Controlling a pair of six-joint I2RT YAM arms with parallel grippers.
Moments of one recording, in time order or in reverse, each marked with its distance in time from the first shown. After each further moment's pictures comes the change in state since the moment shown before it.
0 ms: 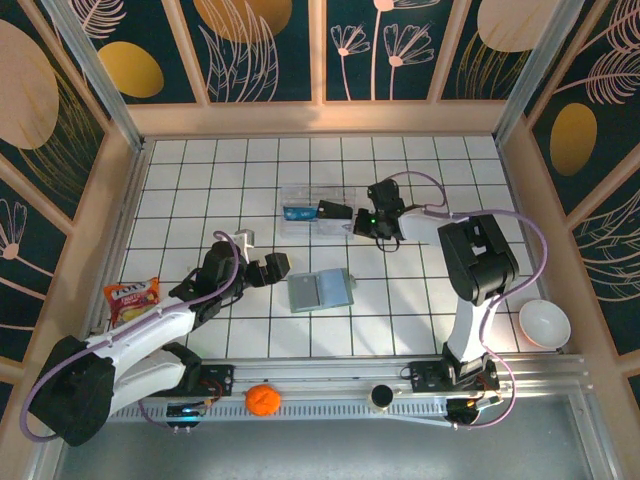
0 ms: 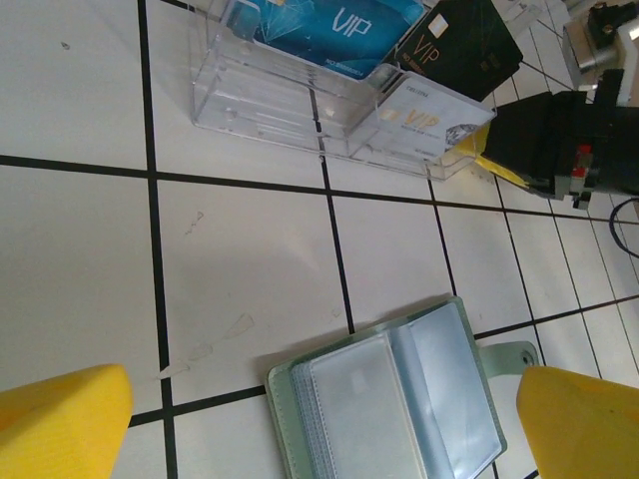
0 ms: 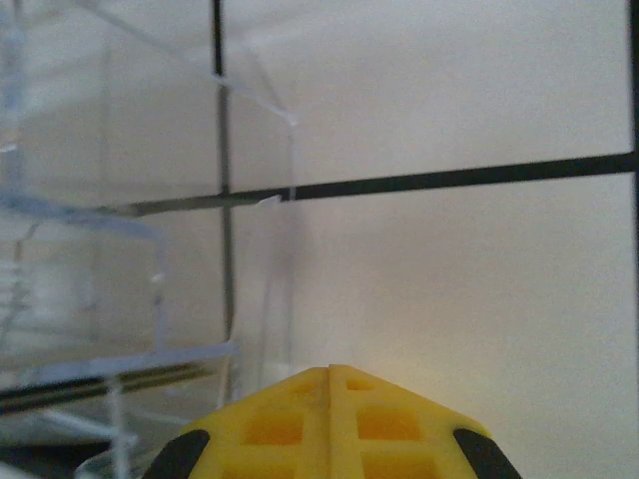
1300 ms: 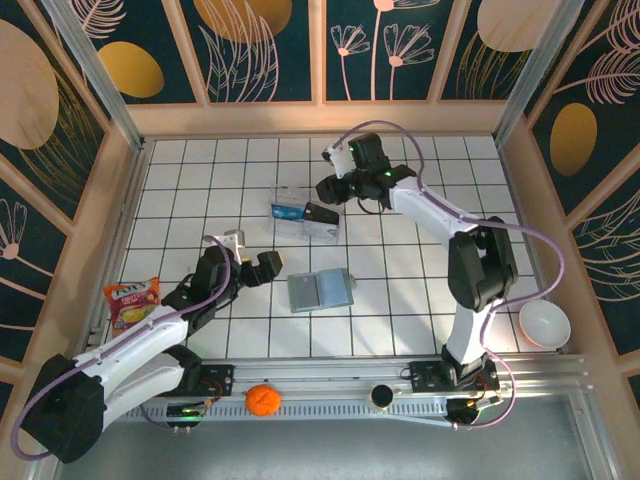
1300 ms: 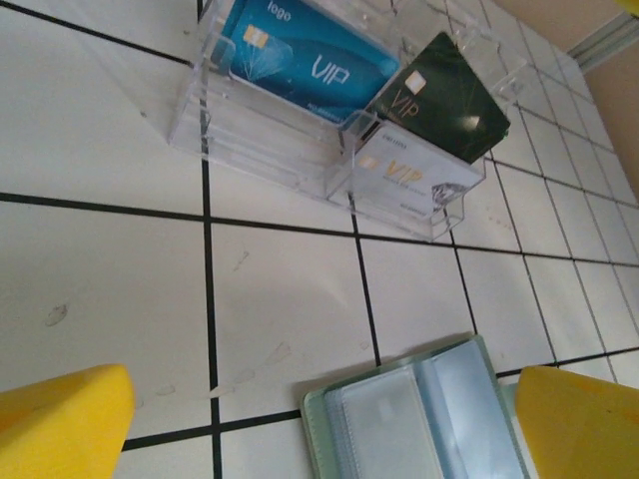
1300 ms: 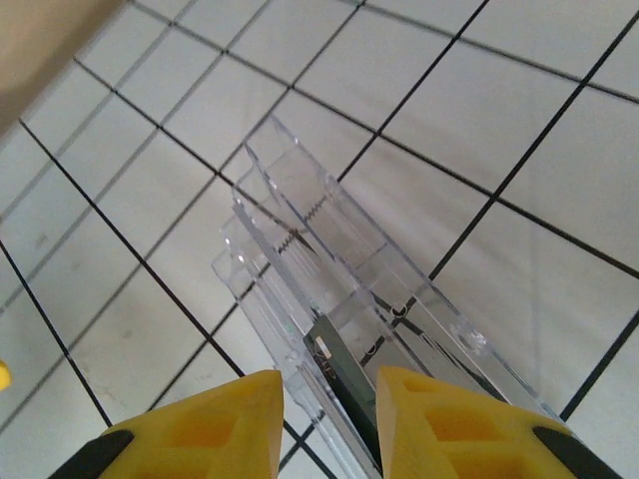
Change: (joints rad) left arm 0.000 -0.105 -0.030 -0.029 -0.106 0.013; right arm 0.093 -0.005 0.458 -0.282 -0.239 -0.534
